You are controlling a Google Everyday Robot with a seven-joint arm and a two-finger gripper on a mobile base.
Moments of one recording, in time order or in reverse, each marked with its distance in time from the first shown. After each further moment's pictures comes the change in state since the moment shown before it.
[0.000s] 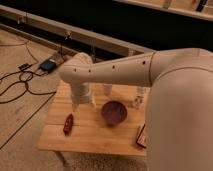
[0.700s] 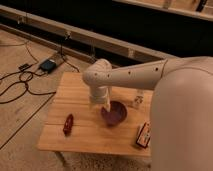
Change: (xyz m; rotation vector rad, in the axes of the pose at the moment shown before) arm -0.026 -0.080 0.058 0.026 0.008 0.140
